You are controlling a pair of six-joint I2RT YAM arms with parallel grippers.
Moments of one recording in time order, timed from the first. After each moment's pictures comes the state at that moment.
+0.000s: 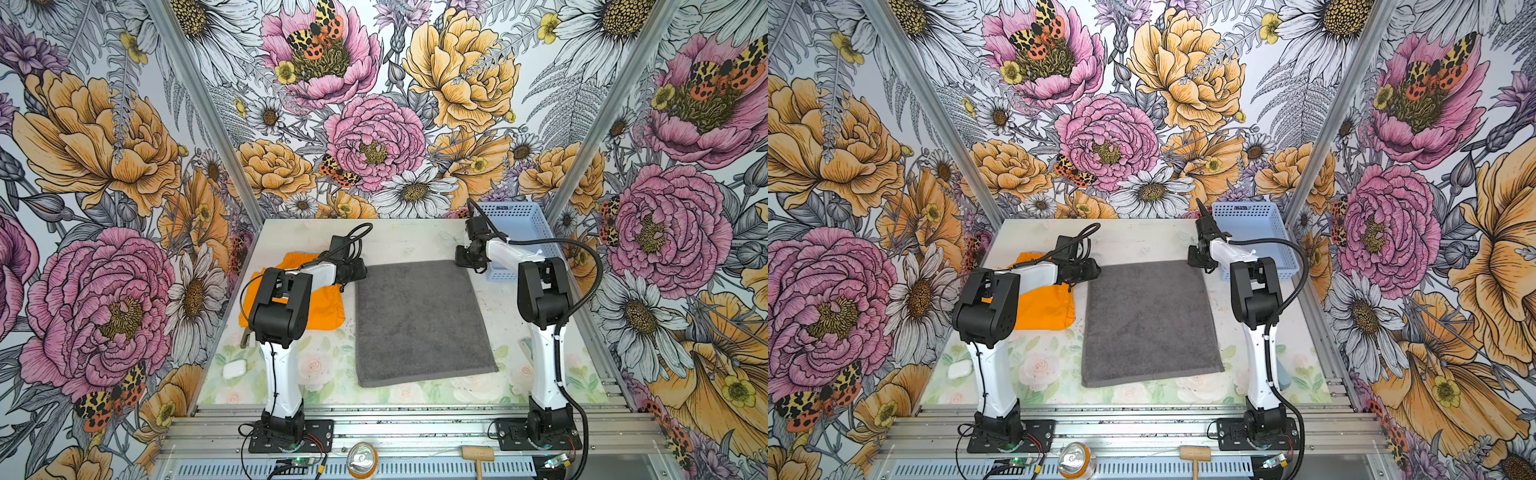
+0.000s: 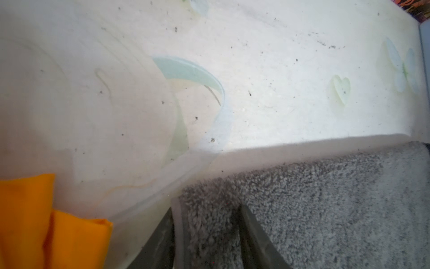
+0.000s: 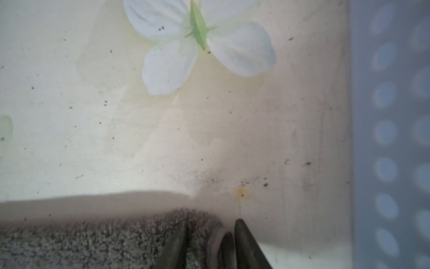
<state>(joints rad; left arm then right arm) -0.23 2.06 1.30 -0.15 0.18 -0.41 0.17 2.28 1.77 -0.60 -0.08 0.27</state>
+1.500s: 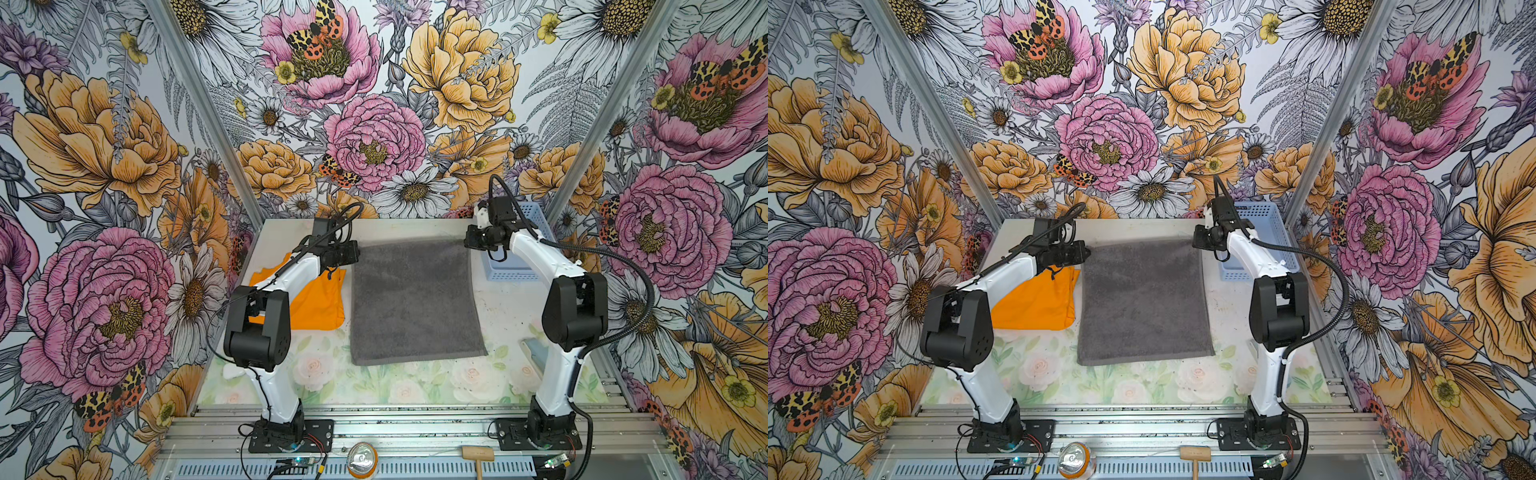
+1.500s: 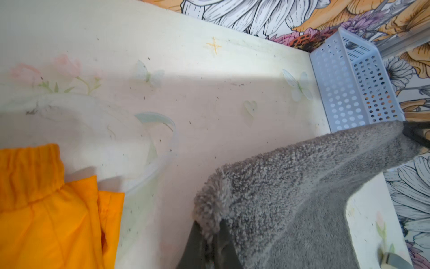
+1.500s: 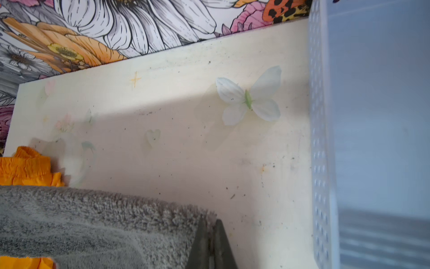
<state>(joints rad) -0.18 1.77 1.29 -0.29 0.32 -0.31 0.13 1.94 1.66 -0.64 -0.24 0.25</state>
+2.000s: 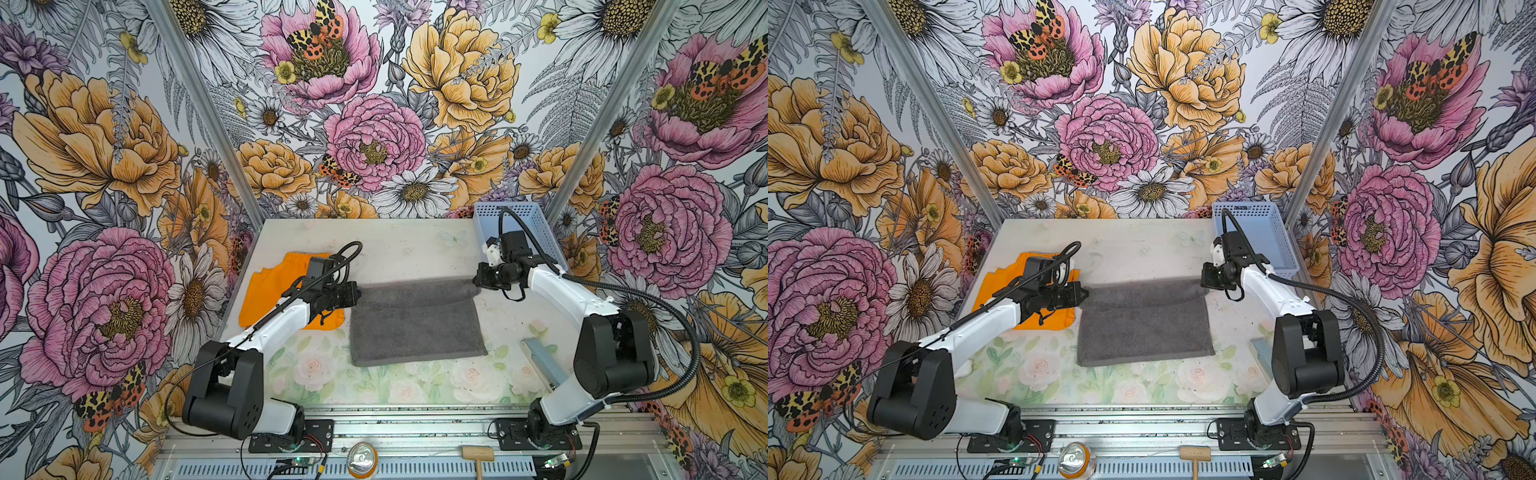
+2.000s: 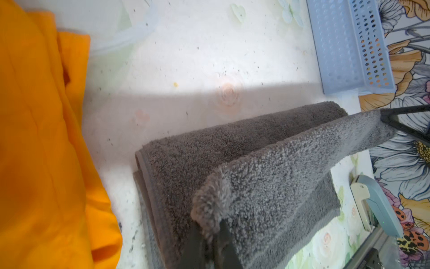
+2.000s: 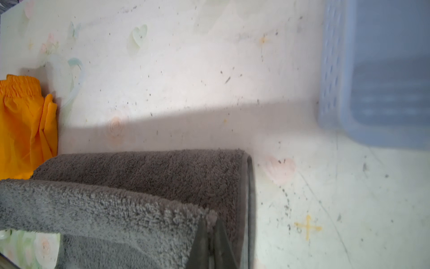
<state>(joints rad) -0.26 1.36 0.82 -0.31 0.35 -0.39 0.12 1.56 1.14 -0.65 -0.32 0.25</state>
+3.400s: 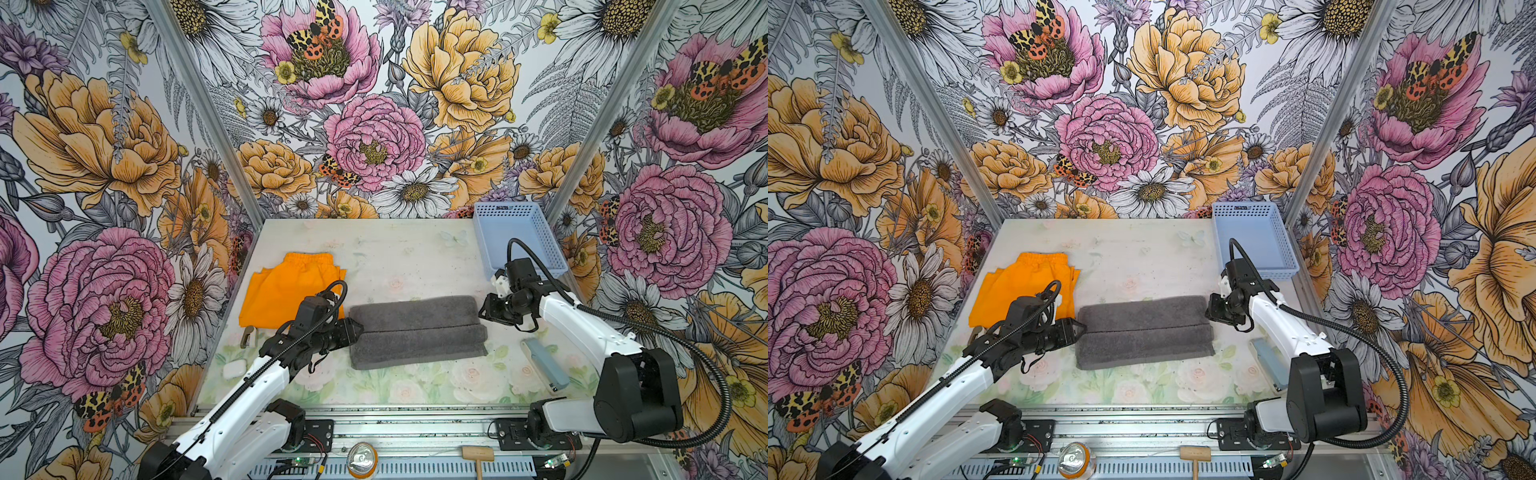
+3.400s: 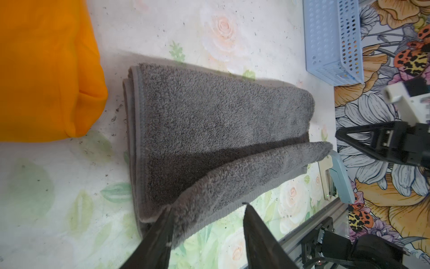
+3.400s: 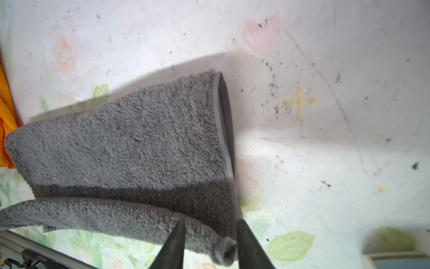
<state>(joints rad) -0.40 0.94 0.56 -0.46 0.27 -0.66 0.17 1.38 0.96 -0.80 -0.28 0.31</state>
